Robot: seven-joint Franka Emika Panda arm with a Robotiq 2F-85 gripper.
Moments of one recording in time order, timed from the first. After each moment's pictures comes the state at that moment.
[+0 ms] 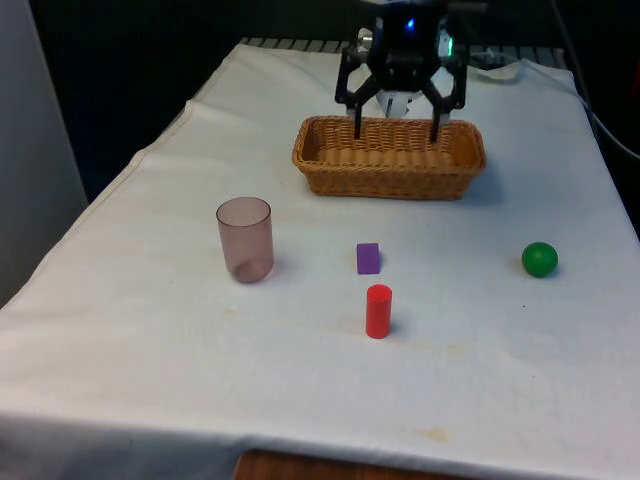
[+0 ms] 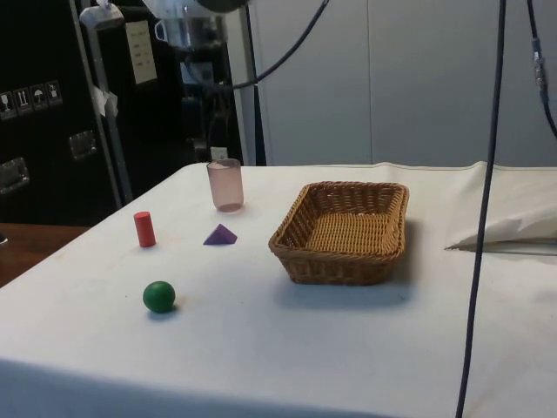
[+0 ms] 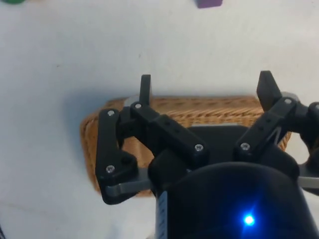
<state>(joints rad) 0.24 0.29 -0.24 -2.00 0.00 2.34 -0.12</state>
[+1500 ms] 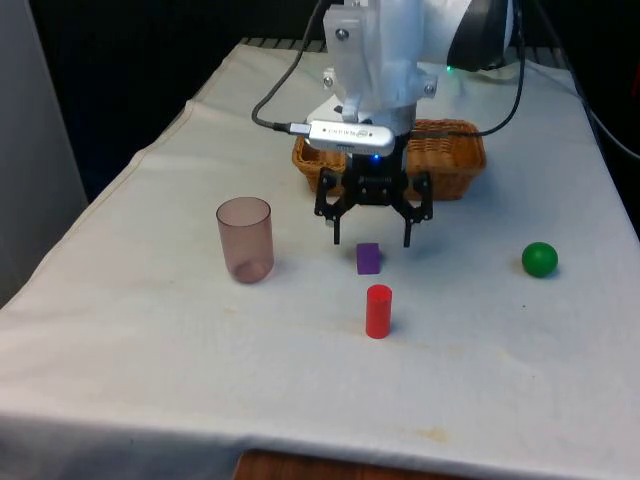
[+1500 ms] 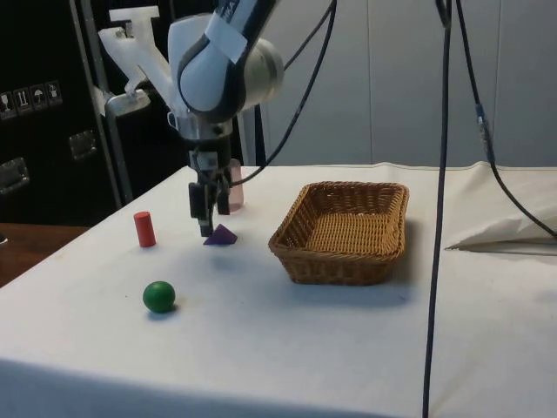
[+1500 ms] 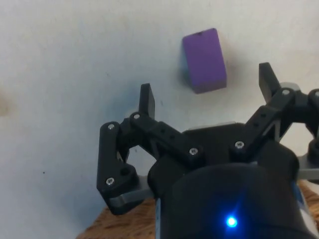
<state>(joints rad) 0.22 0.62 -0.27 -1.91 0.22 2.57 -0.28</state>
